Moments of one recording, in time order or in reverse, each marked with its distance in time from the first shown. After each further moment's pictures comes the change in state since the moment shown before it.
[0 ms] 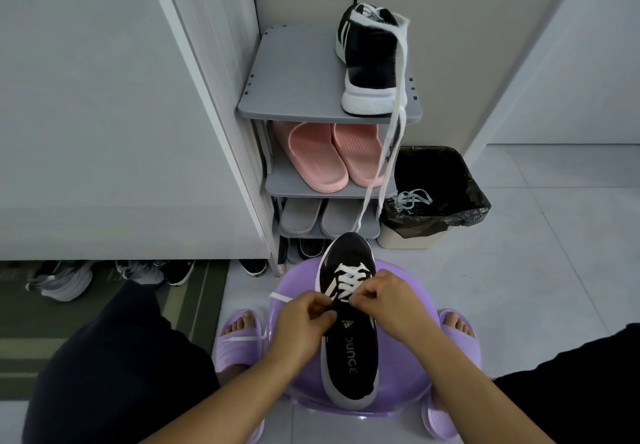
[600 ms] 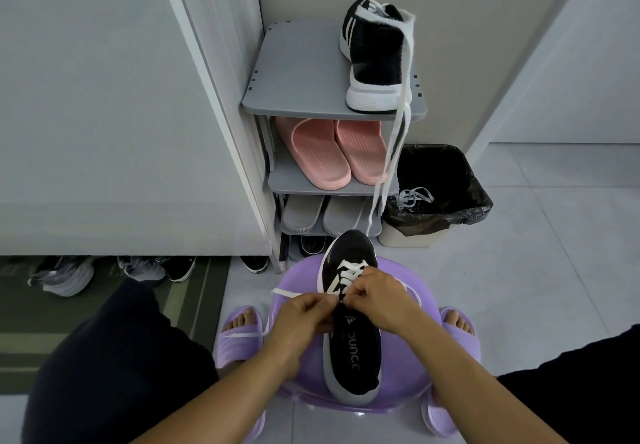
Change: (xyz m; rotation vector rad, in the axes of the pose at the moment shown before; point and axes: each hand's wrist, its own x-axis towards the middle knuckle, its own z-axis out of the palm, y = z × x) left_hand -0.005 0.004 -0.003 -0.434 -0.096 -0.210; right_hand 0.007 -0.012 0.003 -0.192 -0.139 -0.043
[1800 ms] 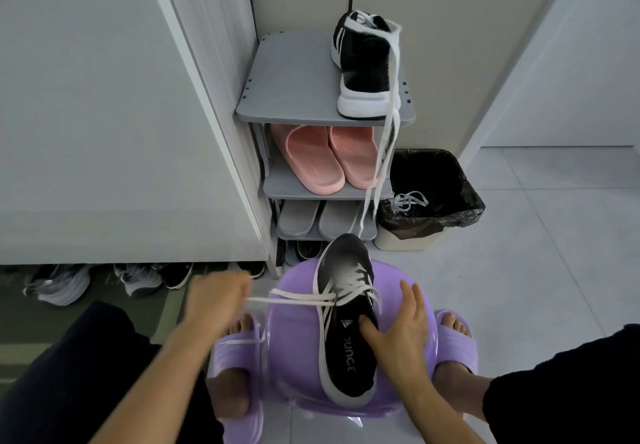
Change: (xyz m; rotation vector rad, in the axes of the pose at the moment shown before) left_hand 0.025 0.042 -0.098 1.686 0.300 0.314; right_hand -0.037 0.031 0.058 0.473 0.524 0.287
